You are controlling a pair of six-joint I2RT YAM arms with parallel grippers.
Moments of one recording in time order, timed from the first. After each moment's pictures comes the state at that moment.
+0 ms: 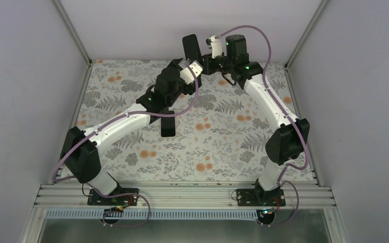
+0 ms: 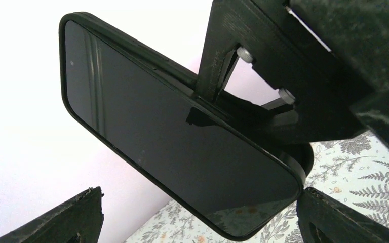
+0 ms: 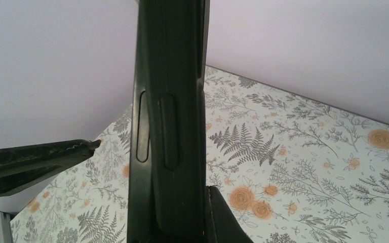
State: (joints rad) left arm -0.74 1.57 1.31 0.11 -0.31 0.44; right arm 0.41 1.78 1.79 -0.46 -0.51 0.14
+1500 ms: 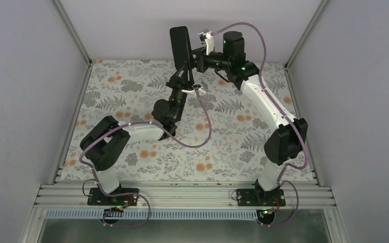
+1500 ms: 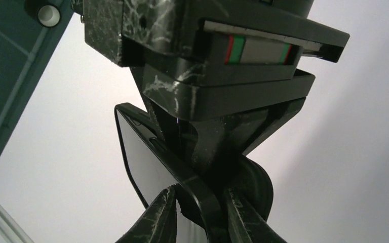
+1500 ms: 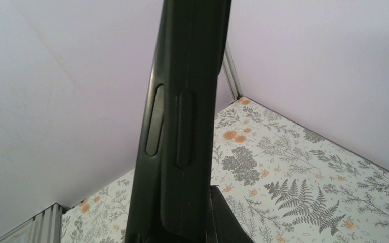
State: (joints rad) left arm -0.79 1.77 0.99 1.37 -0.45 1.35; right arm 0.44 1.79 1.80 -0.28 -0.70 0.15
